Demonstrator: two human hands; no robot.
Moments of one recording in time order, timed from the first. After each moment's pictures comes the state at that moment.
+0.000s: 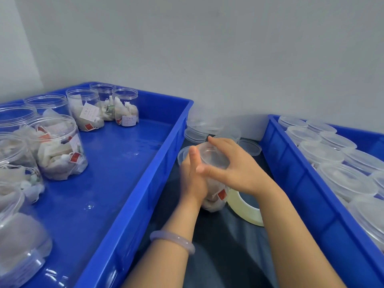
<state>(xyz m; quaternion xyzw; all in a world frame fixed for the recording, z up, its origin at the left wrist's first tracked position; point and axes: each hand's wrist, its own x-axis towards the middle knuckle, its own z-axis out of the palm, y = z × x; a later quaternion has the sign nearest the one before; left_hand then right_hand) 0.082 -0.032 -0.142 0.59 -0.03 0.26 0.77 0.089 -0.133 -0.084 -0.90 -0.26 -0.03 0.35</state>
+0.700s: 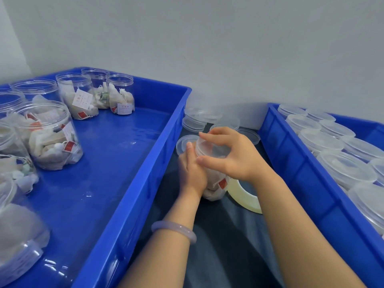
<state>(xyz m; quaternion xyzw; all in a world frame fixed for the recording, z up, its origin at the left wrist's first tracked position) 0.084 -0.030 -0.157 0.58 0.05 0.26 0.77 0.087 -0.128 -0.084 -0.90 -0.27 -0.08 0.33</state>
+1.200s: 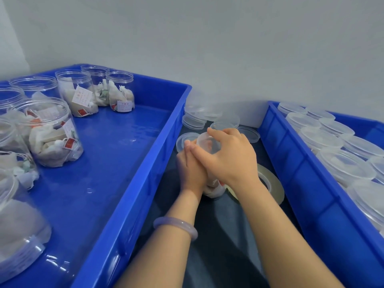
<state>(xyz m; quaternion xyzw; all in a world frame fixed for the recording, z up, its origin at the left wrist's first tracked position) 0.084 -0.034 -0.153 0.56 0.08 0.30 0.77 0.073 -0.102 -0.098 -0.94 -0.12 -0.21 0.25</state>
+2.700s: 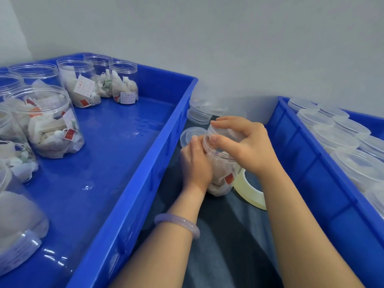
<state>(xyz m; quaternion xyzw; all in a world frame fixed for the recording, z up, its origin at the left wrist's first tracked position) 0.081 -0.031 -0.153 0.57 0.04 0.32 0.75 0.085 -0.123 -0.081 -0.85 -0.23 -0.10 0.46</state>
